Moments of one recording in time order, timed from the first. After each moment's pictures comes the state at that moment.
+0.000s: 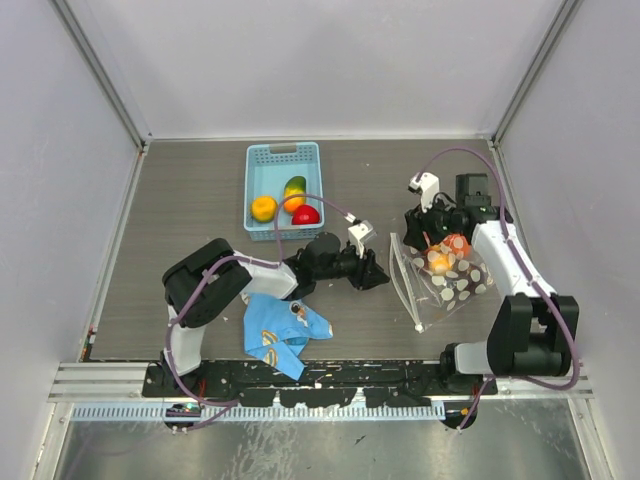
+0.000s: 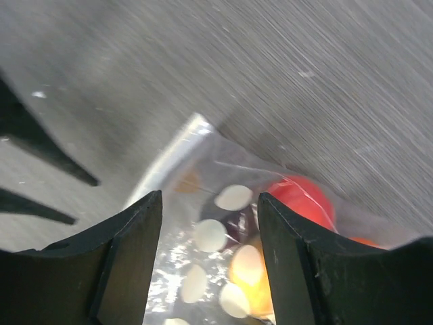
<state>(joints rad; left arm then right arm) -0.96 1.96 0.97 0.75 0.36 -0.40 -0.04 1.39 1.01 -0.59 -0.55 -0.58</state>
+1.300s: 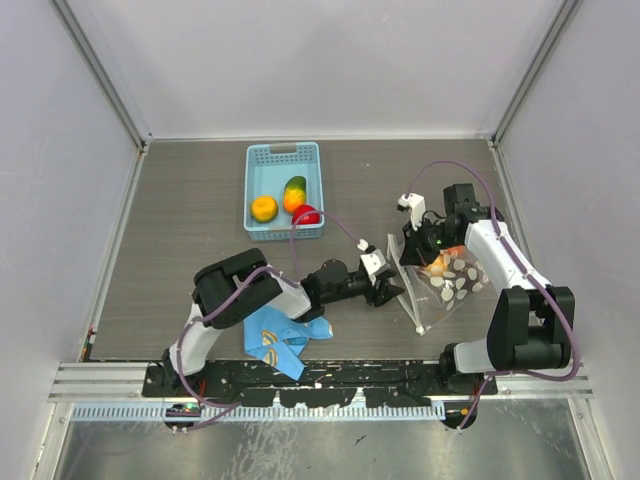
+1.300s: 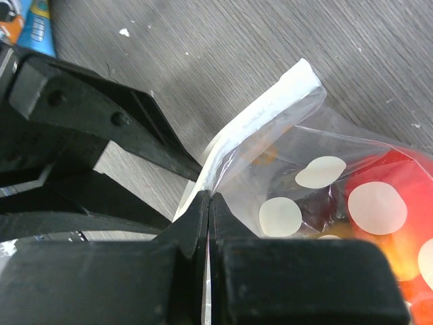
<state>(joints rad) -1.08 2.12 0.94 1.12 0.21 -0.14 0.03 1.39 0.98 -0.82 -0.67 -0.64</state>
